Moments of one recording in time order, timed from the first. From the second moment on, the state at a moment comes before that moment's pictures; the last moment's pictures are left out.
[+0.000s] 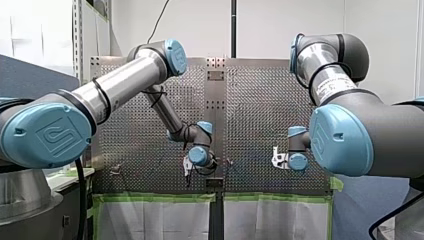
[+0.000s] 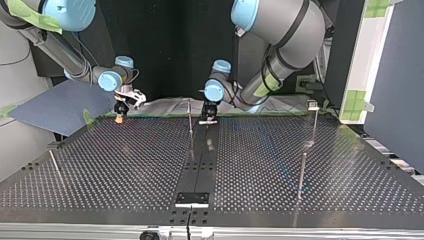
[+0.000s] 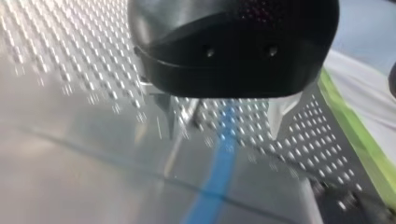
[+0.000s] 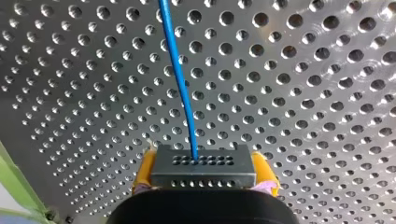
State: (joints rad) left arm -0.49 -2.56 -1.35 -2.67 -1.76 -1.80; right arm 1.78 -0.61 1.48 -0.72 1.67 1.56
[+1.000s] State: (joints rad) left arm -0.58 -2.45 -1.53 -2.65 -1.70 -1.64; right arm 1.78 -0.60 1.48 -0.68 1.67 1.57
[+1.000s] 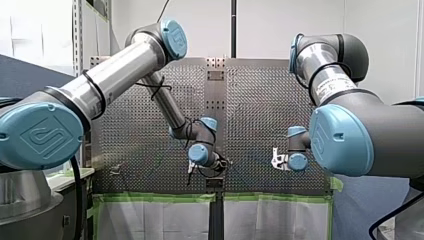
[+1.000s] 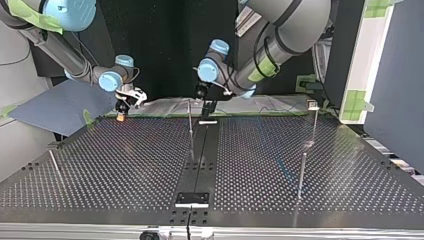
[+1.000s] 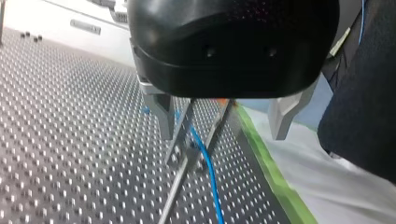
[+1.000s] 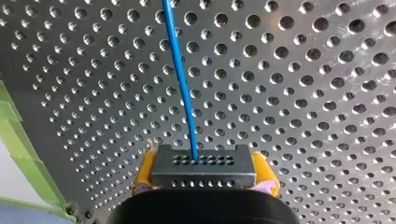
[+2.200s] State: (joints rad) left arm -0.65 -2.44 -1.58 -2.60 -1.78 -1.64; right arm 1.78 -0.60 1.48 -0.68 1.62 1.59
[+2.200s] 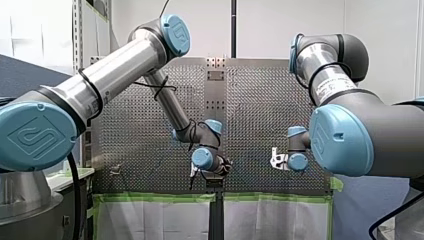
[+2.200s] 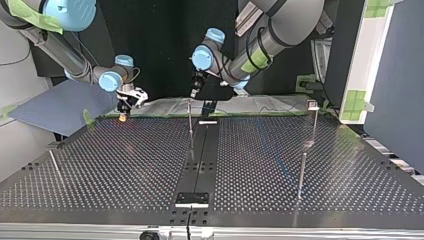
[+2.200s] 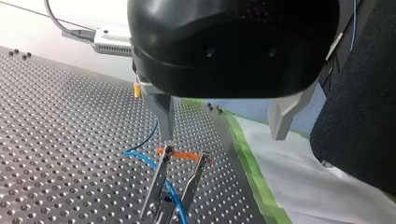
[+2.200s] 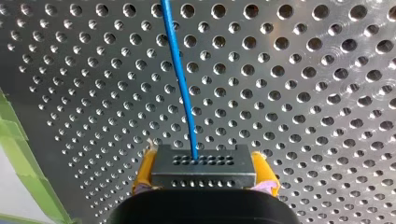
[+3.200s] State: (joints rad) left arm -0.70 -2.22 -1.80 -2.40 -1.89 -1.74; right arm 1.78 -0.60 1.48 -0.67 1.64 1.59
